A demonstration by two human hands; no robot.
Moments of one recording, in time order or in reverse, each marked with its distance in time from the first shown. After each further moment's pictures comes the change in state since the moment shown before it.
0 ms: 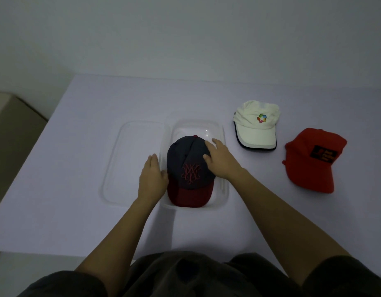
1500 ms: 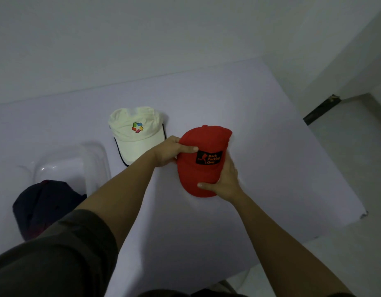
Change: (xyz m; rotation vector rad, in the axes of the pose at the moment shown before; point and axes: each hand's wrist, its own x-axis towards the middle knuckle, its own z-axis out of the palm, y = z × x) left_hand 0.089 0.315 0.249 -0.439 -1.017 0.065; right_hand -0.113 0.321 -0.066 0.486 0.385 0.497
